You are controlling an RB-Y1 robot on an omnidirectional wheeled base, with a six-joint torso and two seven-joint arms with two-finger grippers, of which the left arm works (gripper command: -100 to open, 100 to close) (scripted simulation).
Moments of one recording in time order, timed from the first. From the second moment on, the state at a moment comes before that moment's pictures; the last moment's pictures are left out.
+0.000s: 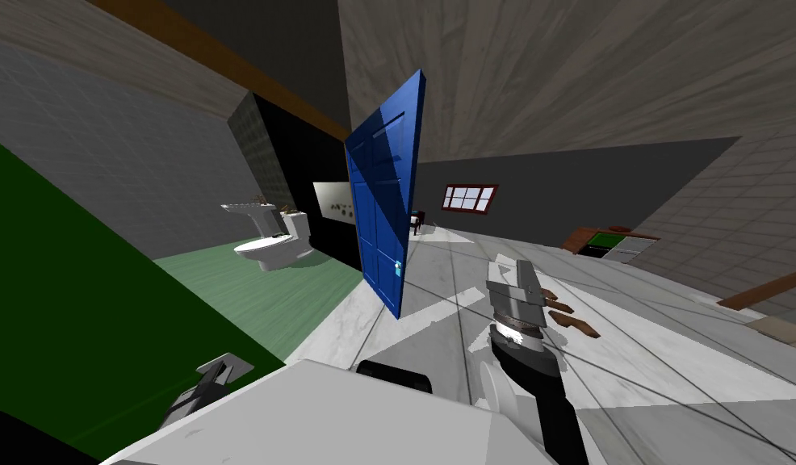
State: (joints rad) arm 0.28 0.25 1.03 -0.48 -0.40 -1.18 0.55
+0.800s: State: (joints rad) arm 0.33 0.21 1.00 -0.53 -0.50 -1.26 0.60
